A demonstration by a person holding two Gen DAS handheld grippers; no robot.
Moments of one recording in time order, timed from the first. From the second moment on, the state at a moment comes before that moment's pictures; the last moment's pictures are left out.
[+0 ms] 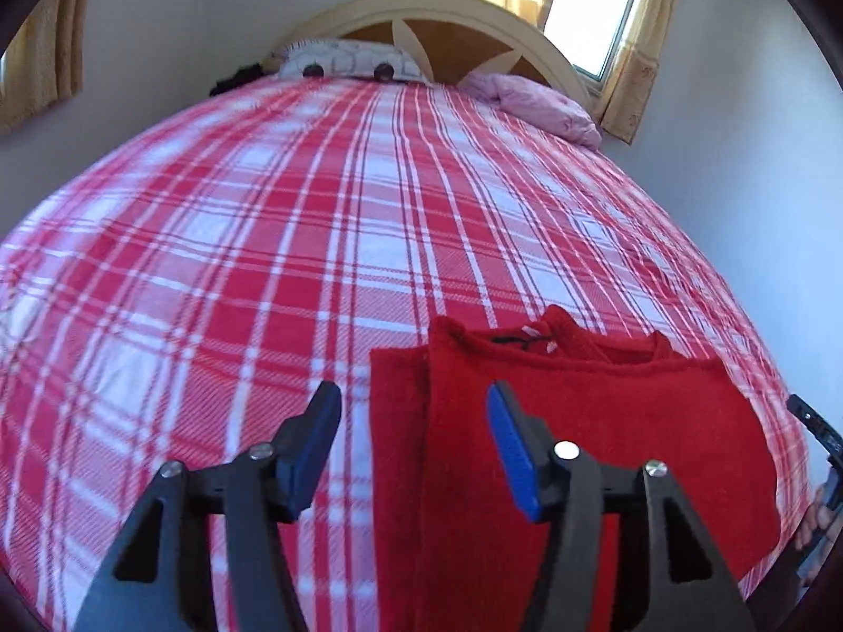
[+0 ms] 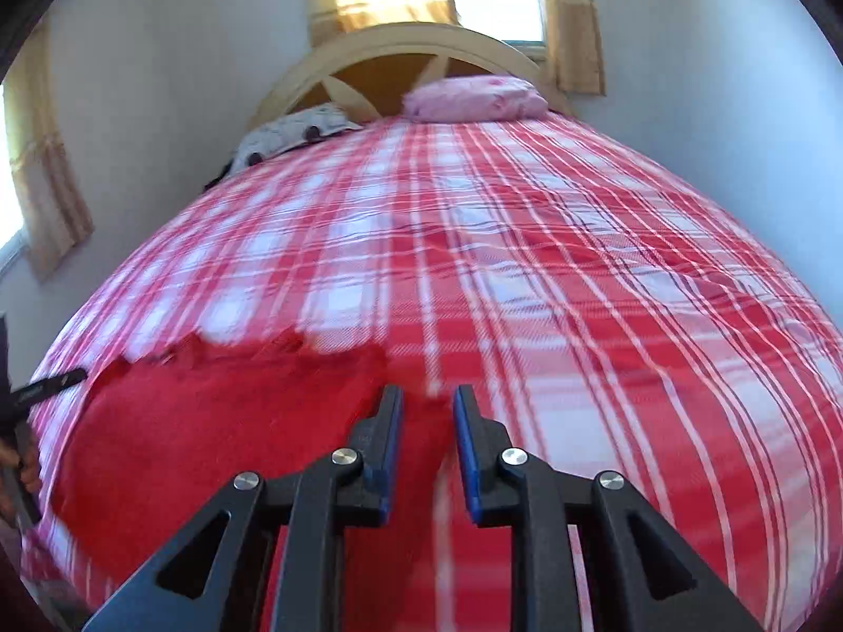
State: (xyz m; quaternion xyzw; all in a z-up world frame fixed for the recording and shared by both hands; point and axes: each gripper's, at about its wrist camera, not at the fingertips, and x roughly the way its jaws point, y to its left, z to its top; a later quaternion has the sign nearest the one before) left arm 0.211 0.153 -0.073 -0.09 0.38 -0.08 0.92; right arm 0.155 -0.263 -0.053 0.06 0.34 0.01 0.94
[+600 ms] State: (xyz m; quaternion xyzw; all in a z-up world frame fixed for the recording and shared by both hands) left arm 0.163 0.111 -0.114 -0.03 0.40 -0.01 0.91; right arm 0.084 -0.189 -0.123 0.11 0.36 0.07 0.92
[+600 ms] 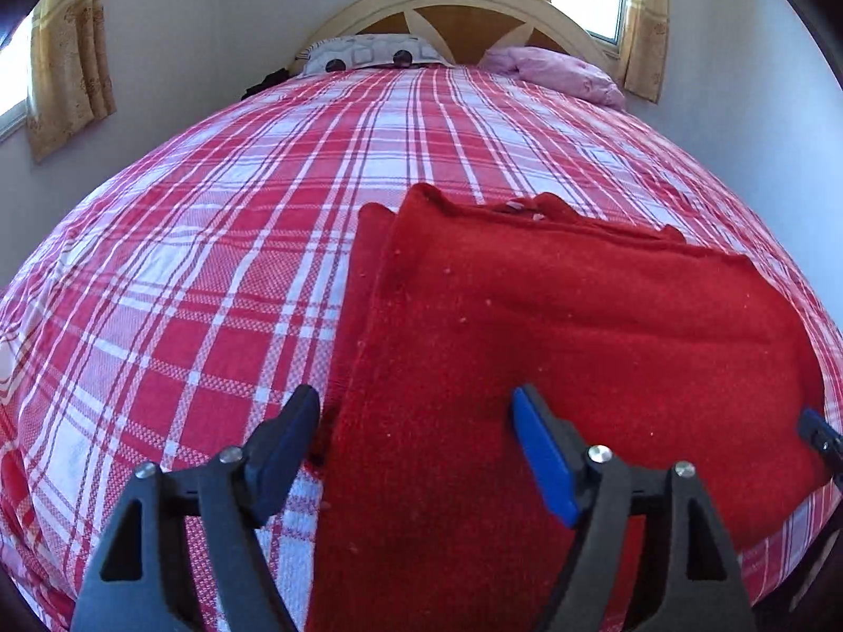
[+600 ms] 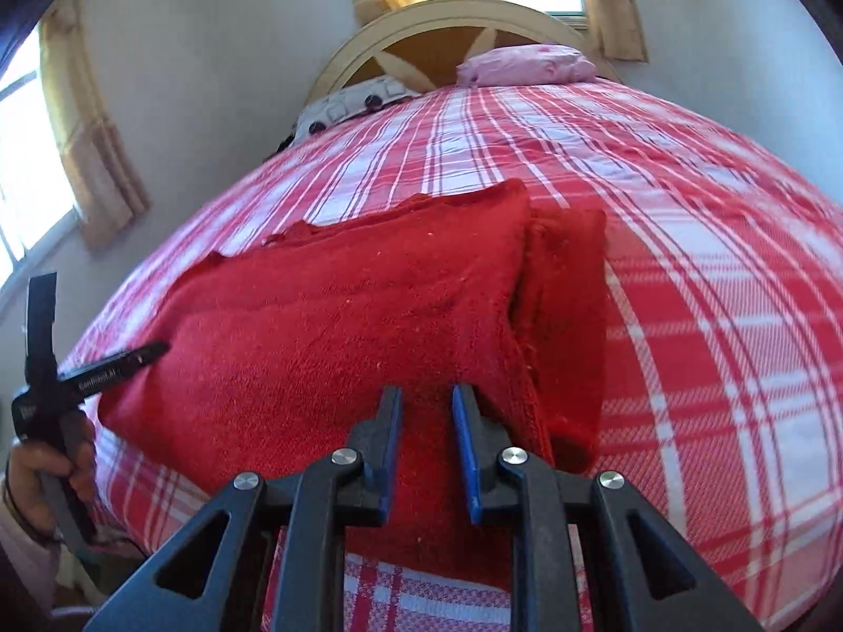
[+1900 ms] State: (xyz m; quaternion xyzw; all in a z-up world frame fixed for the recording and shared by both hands) left arm 0.155 0.094 -0.104 0.05 0.41 0.06 0.91; right arm 0.111 -0.176 -0.111 0.02 0.36 -0.01 0.93
